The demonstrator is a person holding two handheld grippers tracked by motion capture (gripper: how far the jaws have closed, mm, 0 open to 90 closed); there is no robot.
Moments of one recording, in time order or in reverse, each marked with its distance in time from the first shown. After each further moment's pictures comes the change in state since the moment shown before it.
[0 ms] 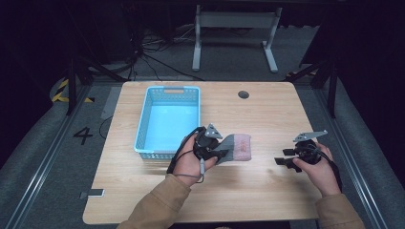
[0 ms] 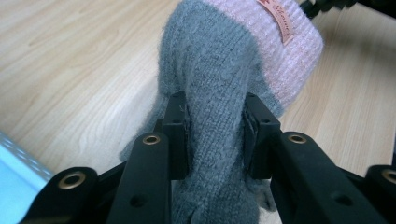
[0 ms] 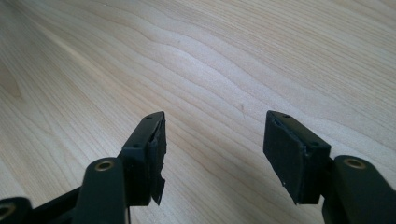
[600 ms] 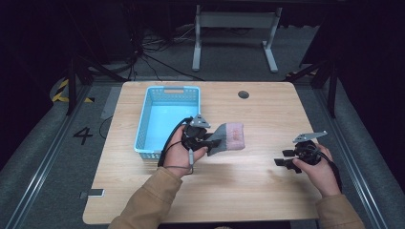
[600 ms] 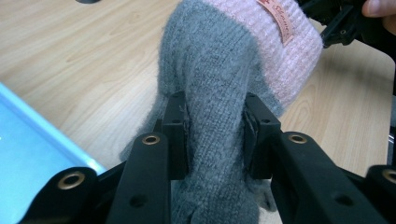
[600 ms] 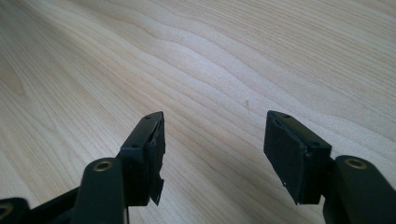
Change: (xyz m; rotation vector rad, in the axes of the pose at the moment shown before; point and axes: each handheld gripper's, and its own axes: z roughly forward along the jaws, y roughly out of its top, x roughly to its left) left arm 0.026 0.002 -0.026 -0.076 0.002 -0.032; right arm 0.000 -0.002 0.001 0.007 0.016 0.008
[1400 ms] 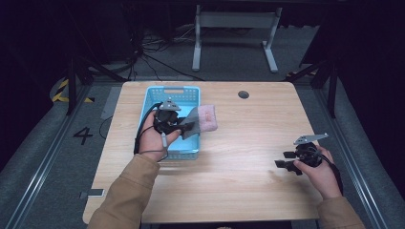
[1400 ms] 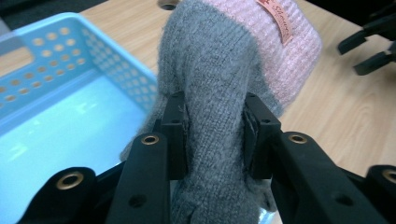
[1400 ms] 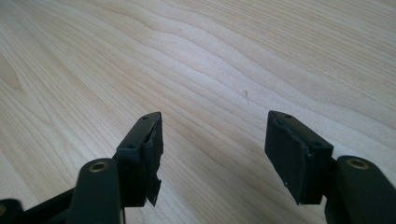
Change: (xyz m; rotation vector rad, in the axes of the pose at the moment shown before) left arm 0.067 -0.007 -0.048 -0.025 0.130 -0.057; right arm 0.001 -0.007 0.000 -0.004 -0.012 0.005
